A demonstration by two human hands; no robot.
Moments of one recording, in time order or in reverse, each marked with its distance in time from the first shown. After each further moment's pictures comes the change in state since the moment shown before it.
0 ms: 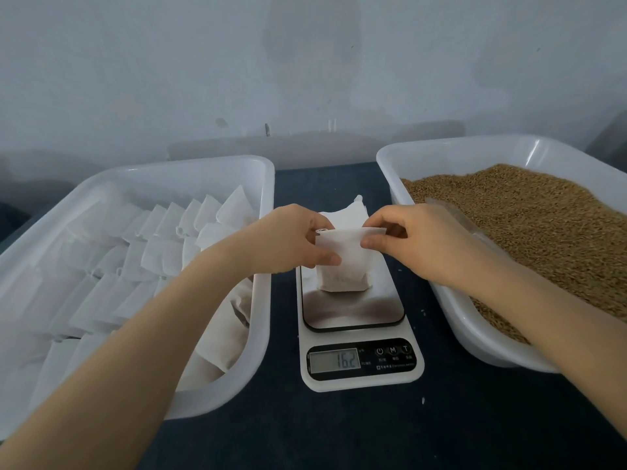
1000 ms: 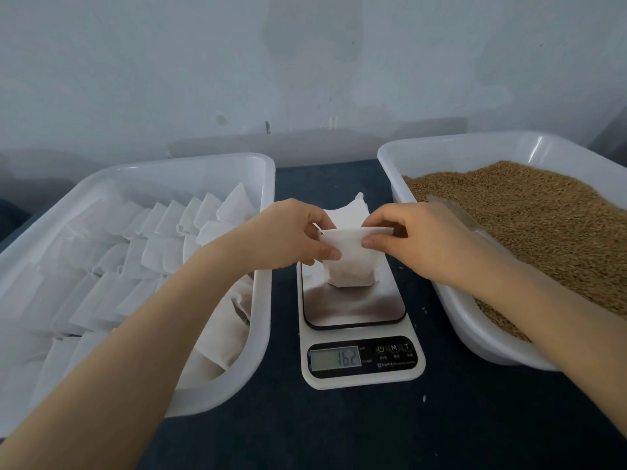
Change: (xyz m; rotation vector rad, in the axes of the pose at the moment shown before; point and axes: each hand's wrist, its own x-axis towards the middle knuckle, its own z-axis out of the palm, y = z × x) left_hand -0.003 0.005 0.000 -0.116 0.023 -0.093; right_hand 0.001 0.001 0.002 -0.011 -0.013 -0.053
